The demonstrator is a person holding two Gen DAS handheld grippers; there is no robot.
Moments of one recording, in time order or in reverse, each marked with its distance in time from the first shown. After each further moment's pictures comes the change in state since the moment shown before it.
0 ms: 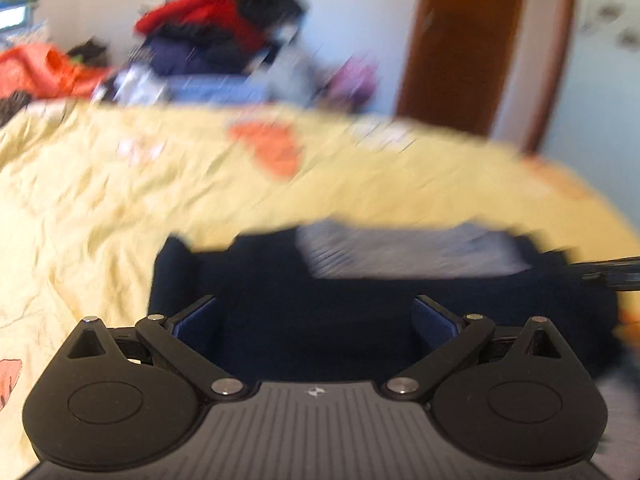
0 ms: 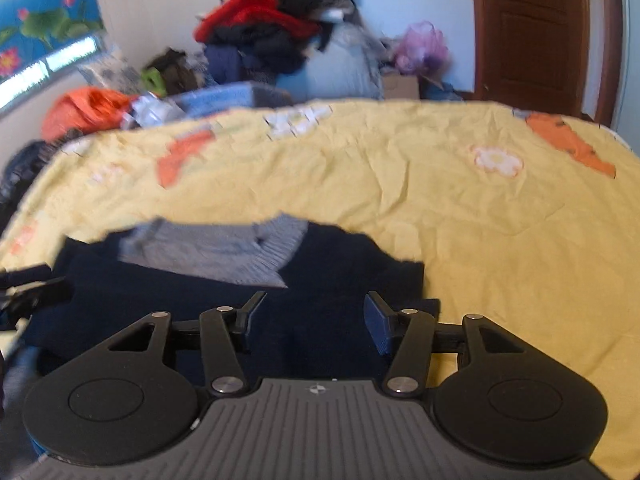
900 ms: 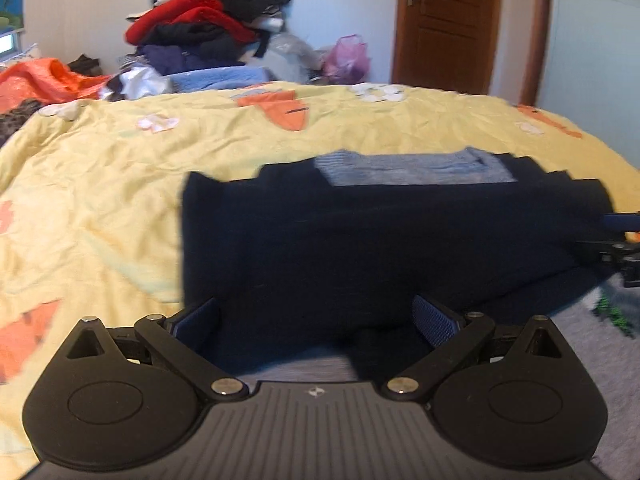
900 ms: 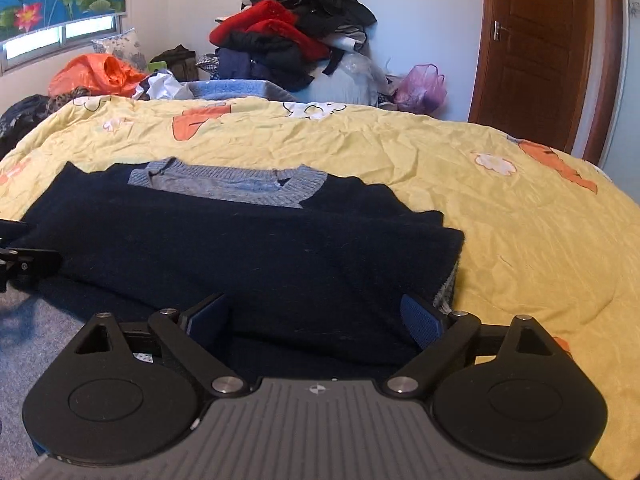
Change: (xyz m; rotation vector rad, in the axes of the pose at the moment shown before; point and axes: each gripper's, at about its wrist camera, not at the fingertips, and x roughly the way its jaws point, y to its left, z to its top) left arm -0.045 0.007 -0.050 0.109 -0.003 0.025; right arm -0.018 0.039 -0.078 -0.165 -0.114 -0.085
